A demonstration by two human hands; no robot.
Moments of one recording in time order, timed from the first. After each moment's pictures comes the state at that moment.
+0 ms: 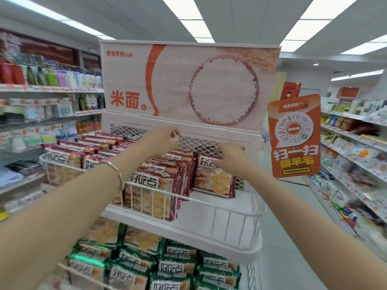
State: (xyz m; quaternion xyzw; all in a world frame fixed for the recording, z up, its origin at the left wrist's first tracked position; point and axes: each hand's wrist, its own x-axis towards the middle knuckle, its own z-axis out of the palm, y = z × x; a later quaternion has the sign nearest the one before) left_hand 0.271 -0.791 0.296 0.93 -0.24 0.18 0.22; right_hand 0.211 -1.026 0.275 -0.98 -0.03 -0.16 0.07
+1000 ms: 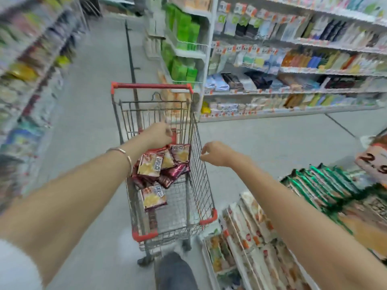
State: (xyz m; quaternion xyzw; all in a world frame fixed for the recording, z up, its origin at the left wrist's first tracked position) left_hand 0.080 -0.112 0.009 0.90 0.32 0.00 0.28; right_hand 0.205 -0.290 0.022 -0.87 -0.45 0.21 0.02
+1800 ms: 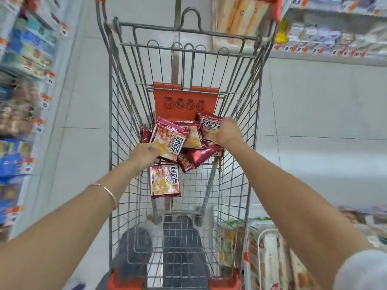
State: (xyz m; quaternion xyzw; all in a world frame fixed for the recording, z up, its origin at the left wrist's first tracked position) left_hand 0.119 0.022 -0.265 0.57 0.62 -0.04 0.53; right_hand 0.380 -0.028 -0.285 -0.86 -0.45 0.23 -0.07
